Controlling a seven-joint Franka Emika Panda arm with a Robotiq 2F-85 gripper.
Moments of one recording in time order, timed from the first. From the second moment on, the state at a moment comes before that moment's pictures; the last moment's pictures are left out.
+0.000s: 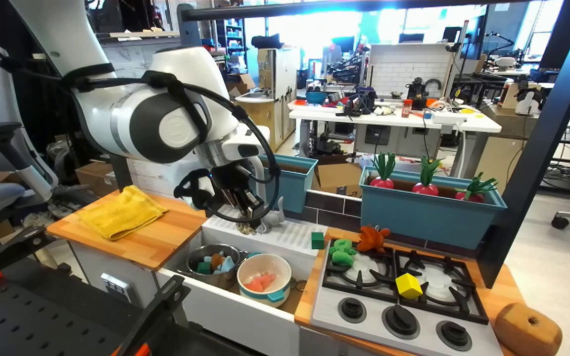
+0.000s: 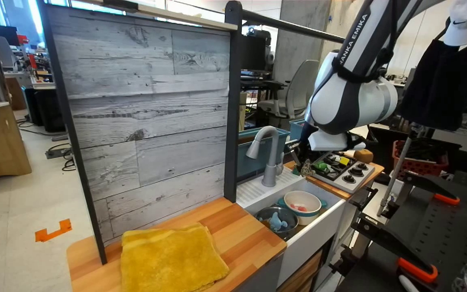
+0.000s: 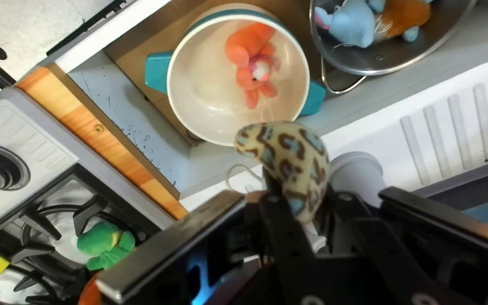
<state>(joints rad) 0.18 0.83 -0.23 -2.07 0.21 3.12 0.31</state>
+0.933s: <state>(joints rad) 0.14 0.89 -0.32 -2.01 0.21 3.28 0.32</state>
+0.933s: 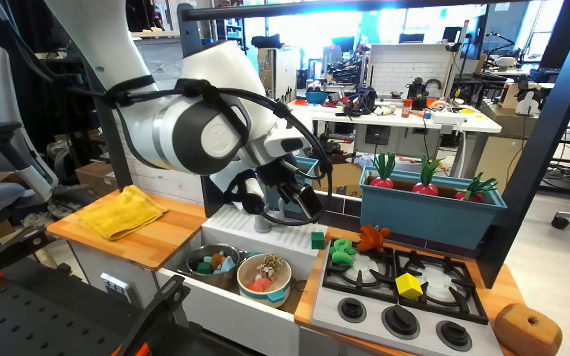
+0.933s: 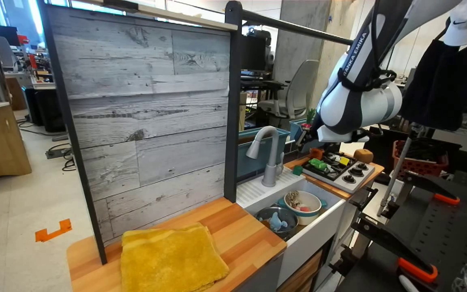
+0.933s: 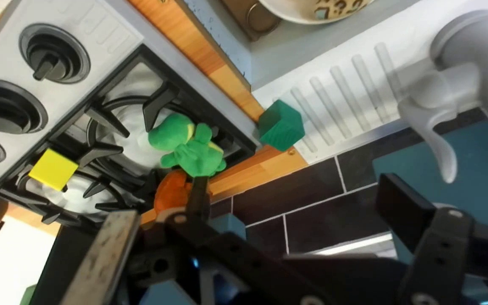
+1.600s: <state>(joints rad) 0.01 1.10 -0.21 -1.75 0.21 3.32 0.32</state>
